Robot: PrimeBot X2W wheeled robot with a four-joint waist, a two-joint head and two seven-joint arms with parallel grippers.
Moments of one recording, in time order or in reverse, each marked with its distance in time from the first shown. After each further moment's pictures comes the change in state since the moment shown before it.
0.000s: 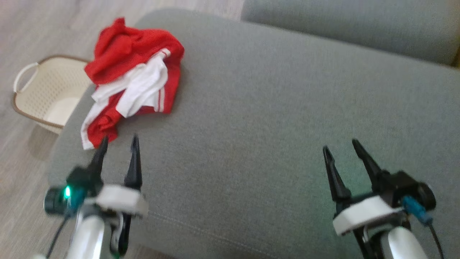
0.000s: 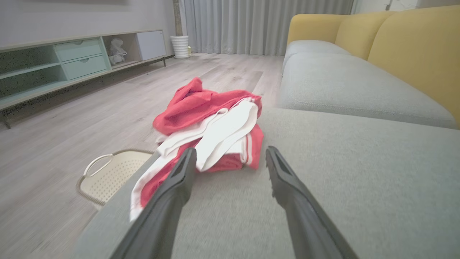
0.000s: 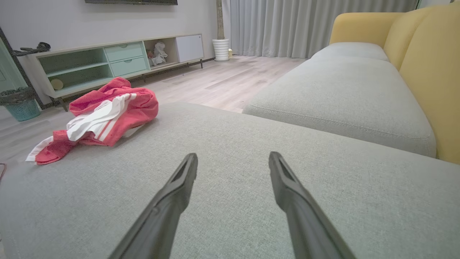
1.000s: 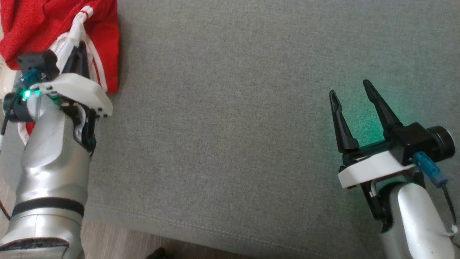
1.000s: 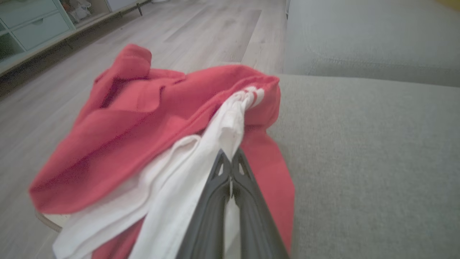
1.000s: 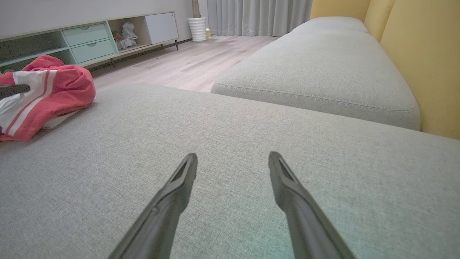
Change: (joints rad) left arm -0.696 0.057 0.069 0.703 -0.029 -0.085 -0.006; right arm -0.200 -0.030 0.000 -0.078 -0.065 0.000 0.048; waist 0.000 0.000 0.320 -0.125
